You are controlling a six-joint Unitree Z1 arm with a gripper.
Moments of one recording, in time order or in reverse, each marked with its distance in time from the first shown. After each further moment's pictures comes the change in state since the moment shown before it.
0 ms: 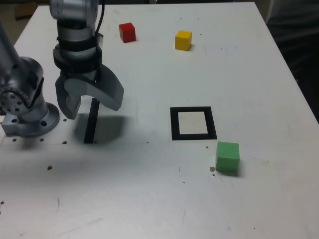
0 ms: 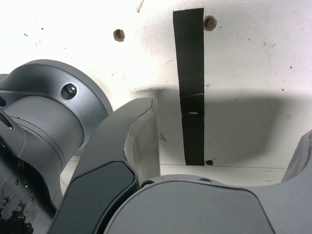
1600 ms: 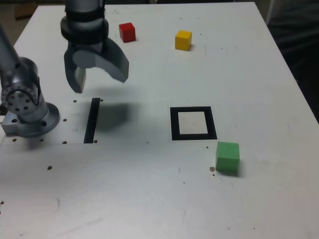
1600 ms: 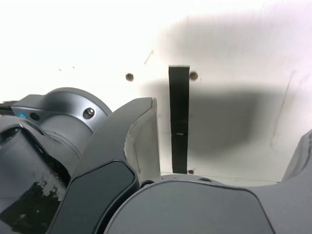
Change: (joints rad) arm 0.287 0.011 -0.189 0.170 0.074 0.199
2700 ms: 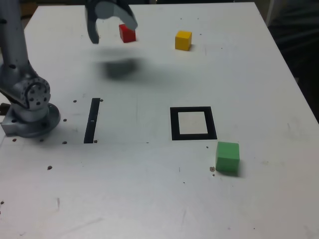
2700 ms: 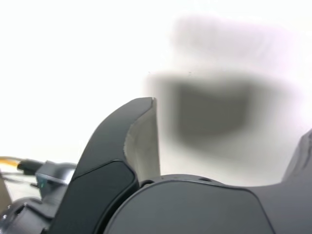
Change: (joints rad) arm 0.633 0.321 -0.441 0.057 0.095 0.407
